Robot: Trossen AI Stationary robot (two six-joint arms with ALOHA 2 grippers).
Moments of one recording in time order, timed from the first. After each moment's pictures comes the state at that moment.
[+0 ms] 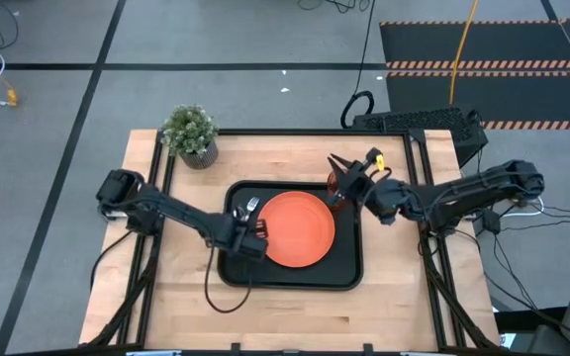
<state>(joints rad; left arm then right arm) -0.28 1.76 1.19 -1.01 -0.37 1.14 0.16 1.20 0.77 0.38 1.03 -0.53</state>
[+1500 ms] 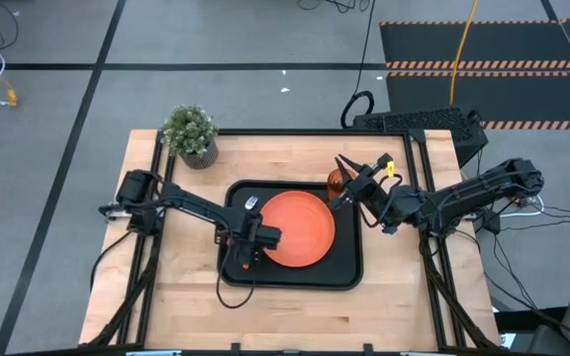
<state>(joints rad) -0.16 1.91 1.19 -0.85 -0.12 1.44 0.25 1.20 0.75 0.63 1.16 -0.64</state>
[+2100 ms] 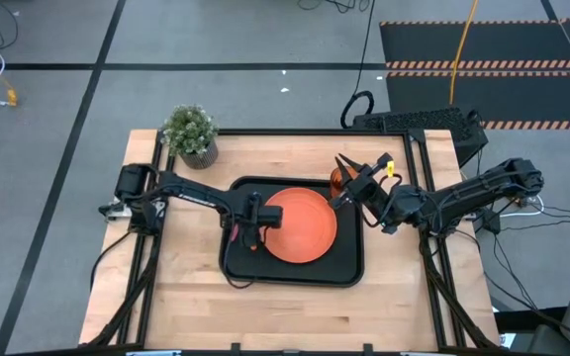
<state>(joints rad) -0.04 1.86 1.19 -0.81 -0.21 1.52 0.25 1.20 0.75 0.65 1.15 -0.68</state>
